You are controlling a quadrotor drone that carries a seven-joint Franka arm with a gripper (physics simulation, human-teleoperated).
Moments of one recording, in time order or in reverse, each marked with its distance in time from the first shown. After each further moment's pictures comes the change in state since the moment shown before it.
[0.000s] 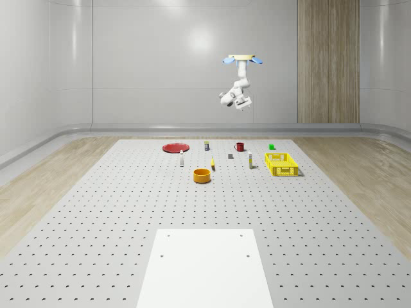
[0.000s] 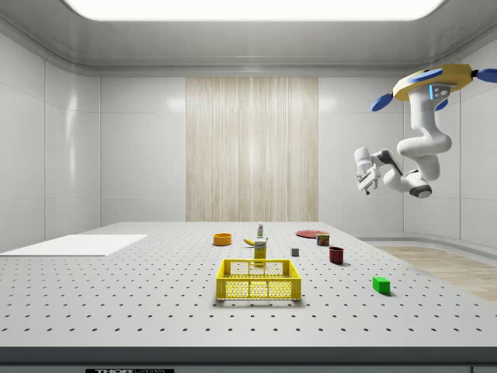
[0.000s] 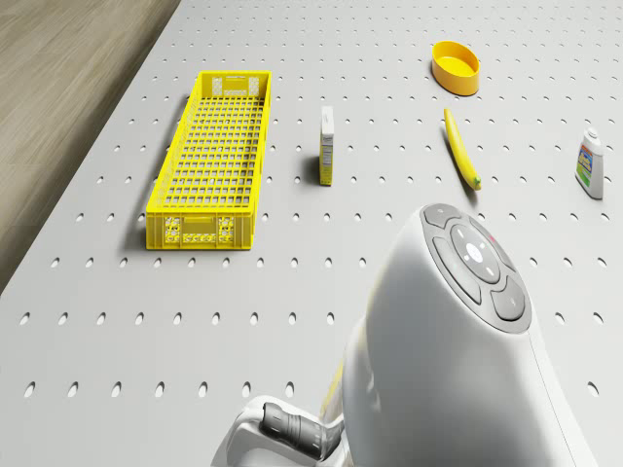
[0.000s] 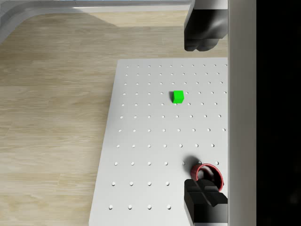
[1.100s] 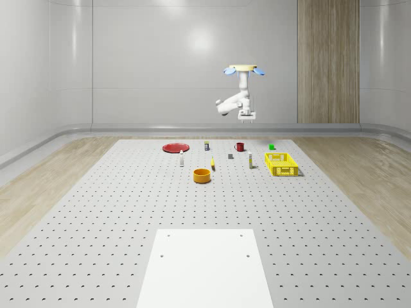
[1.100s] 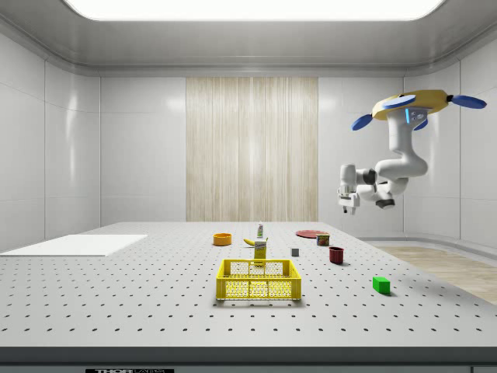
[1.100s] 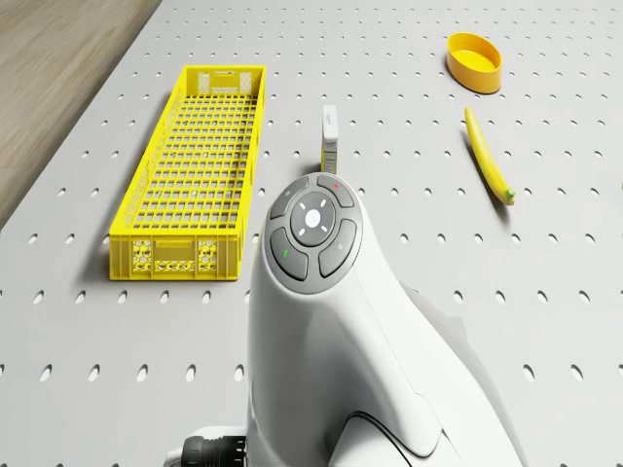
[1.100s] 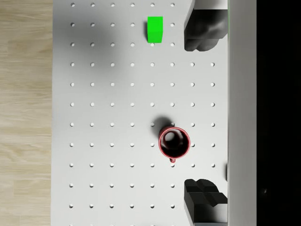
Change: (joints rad) arm -0.294 -0.164 0.153 -0.041 -0.108 -0.055 0.201
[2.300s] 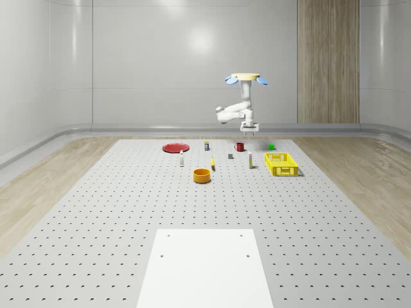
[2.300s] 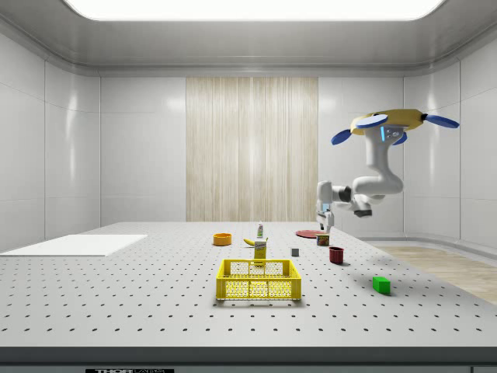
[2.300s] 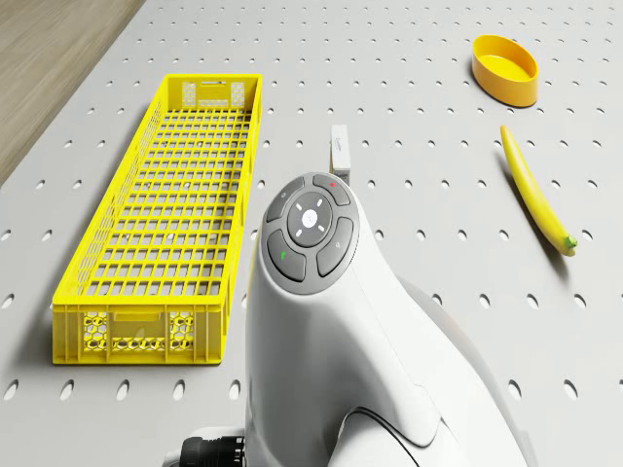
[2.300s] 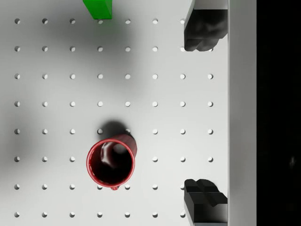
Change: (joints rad) arm -0.044 -0.119 0.039 0.008 0.061 0.105 0.041
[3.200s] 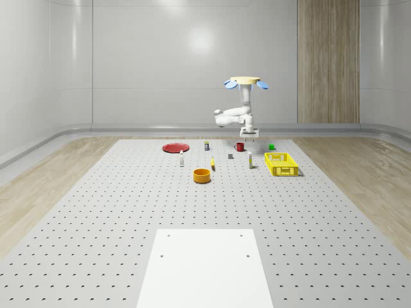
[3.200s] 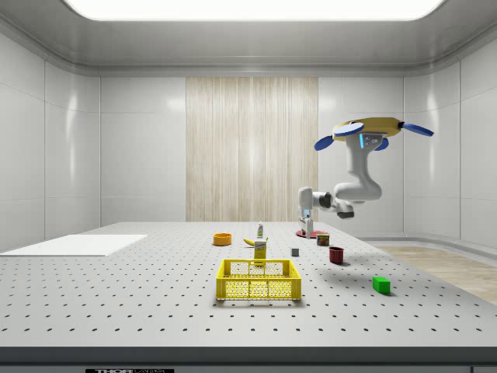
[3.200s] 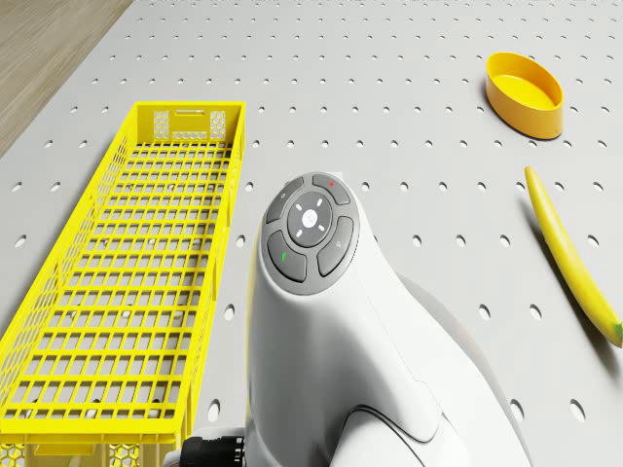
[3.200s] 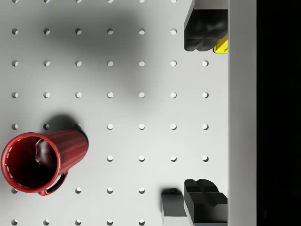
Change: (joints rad) arm -0.021 -0.074 0.019 0.005 0.036 0.069 0.020
